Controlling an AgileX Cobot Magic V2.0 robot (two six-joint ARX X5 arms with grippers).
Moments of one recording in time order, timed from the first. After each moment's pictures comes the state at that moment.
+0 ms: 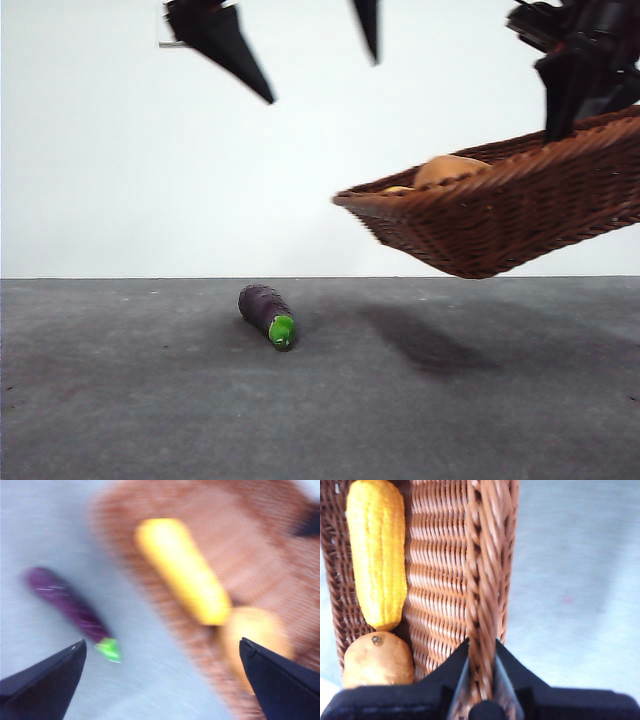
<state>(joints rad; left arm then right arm) -0.75 1.58 1.57 -0.82 -0.10 -0.37 0.07 1.76 1.71 -1.31 -0.39 -0.08</state>
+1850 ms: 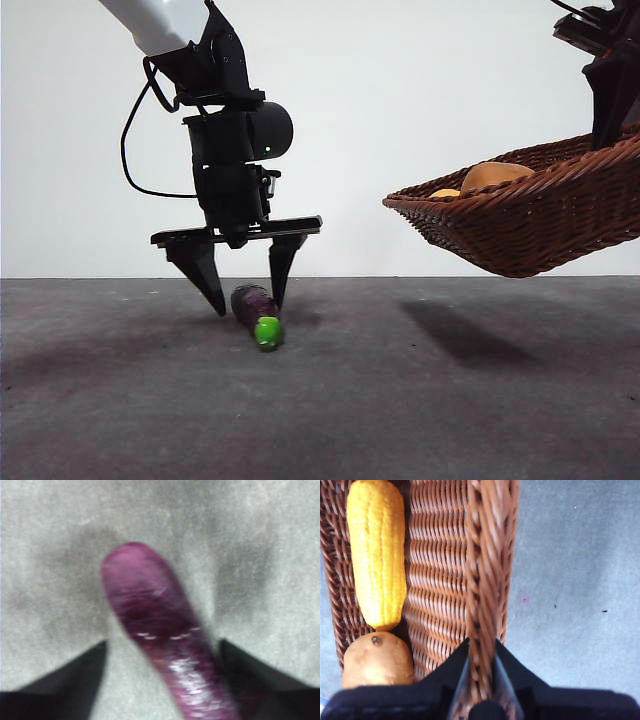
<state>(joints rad) -0.46 2.23 1.88 -0.92 -0.02 -0.37 -0.04 1.76 1.71 -1.31 -0.39 -0.09</state>
